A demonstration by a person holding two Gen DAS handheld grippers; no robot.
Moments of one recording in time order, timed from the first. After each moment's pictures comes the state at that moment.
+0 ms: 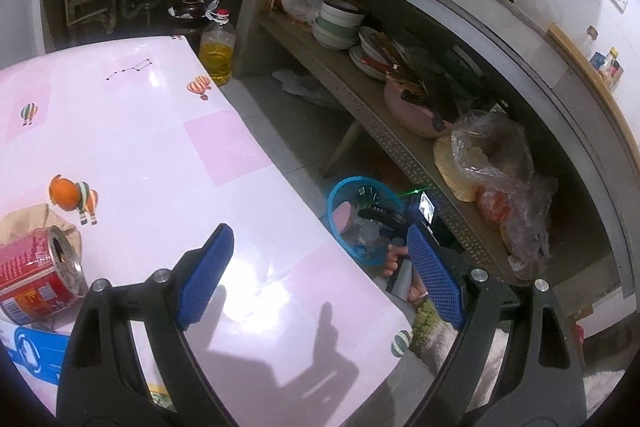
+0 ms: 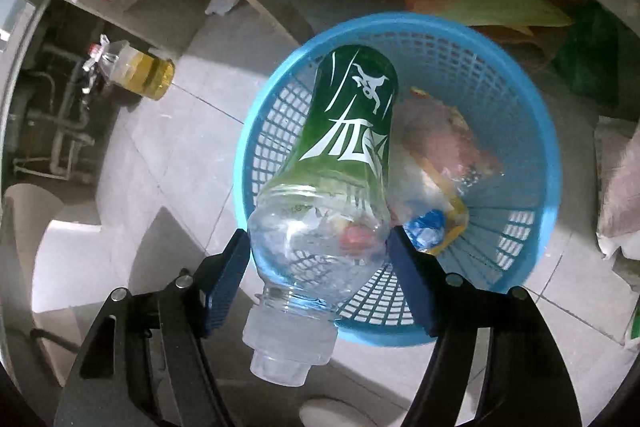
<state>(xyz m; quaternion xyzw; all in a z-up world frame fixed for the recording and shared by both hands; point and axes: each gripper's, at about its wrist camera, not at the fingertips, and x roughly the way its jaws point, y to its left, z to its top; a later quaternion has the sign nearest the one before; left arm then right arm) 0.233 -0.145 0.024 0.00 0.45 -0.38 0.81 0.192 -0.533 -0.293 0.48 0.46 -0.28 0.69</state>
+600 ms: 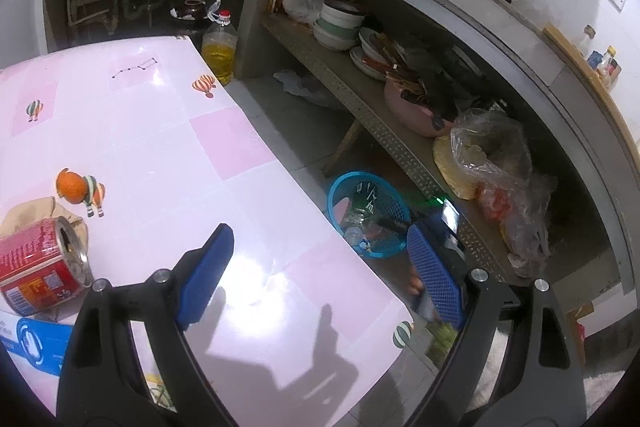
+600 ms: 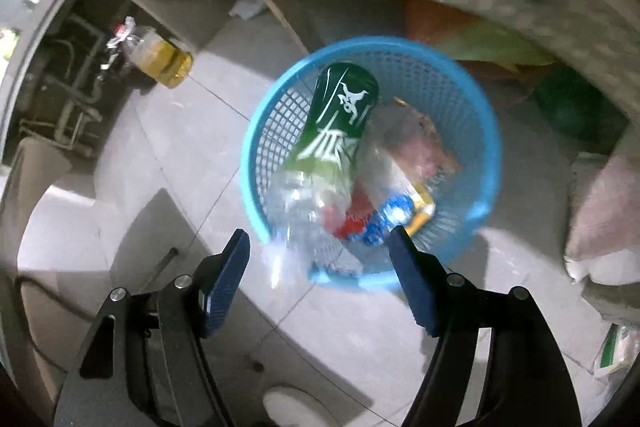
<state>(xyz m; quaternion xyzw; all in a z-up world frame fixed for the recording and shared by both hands) 0.225 -0.131 0.026 0.00 0.44 -0.38 0.81 0.129 -0.501 -0.233 0.41 0.45 -0.26 0.75</state>
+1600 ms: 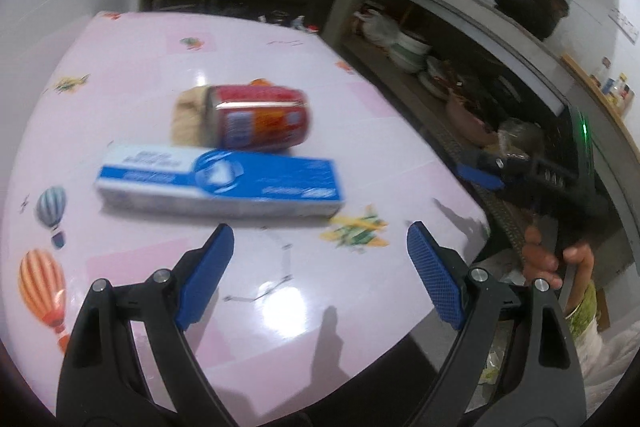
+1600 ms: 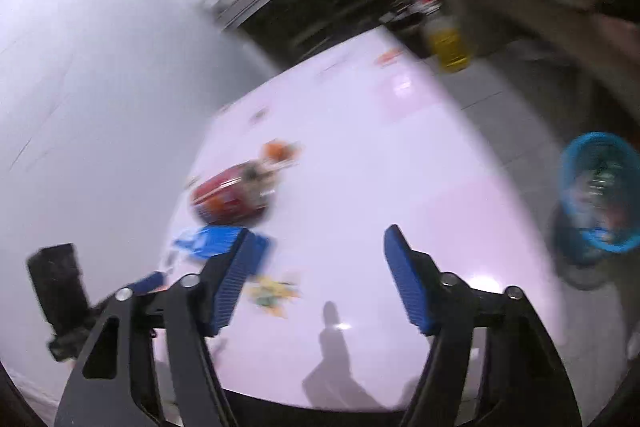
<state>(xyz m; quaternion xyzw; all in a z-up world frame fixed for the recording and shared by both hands) 0.157 0.093 -0.004 -0.05 0.42 -0.29 0.86 0.155 -0.220 -0.001 0.31 0.38 0.12 0.86</state>
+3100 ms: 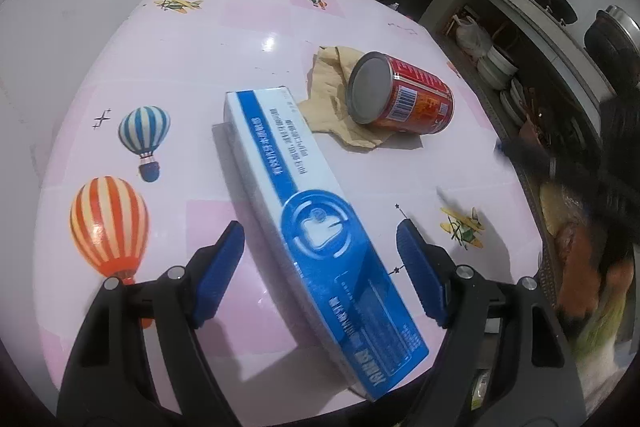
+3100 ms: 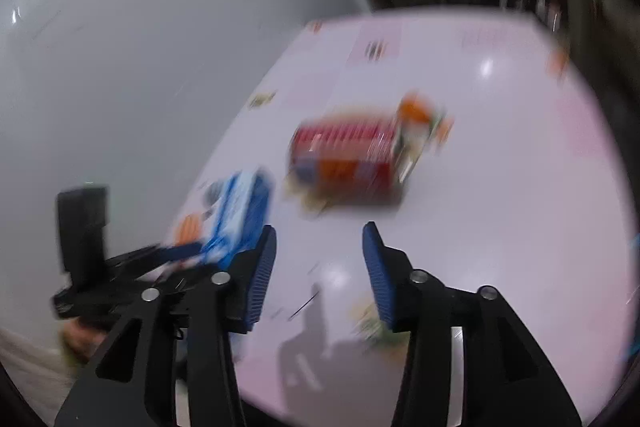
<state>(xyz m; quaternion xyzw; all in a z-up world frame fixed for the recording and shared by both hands) 0.186 0.157 -0.036 -0.11 0.49 -0.16 0.85 0.230 -0.115 0.019 0.13 0.43 0.24 0.86</state>
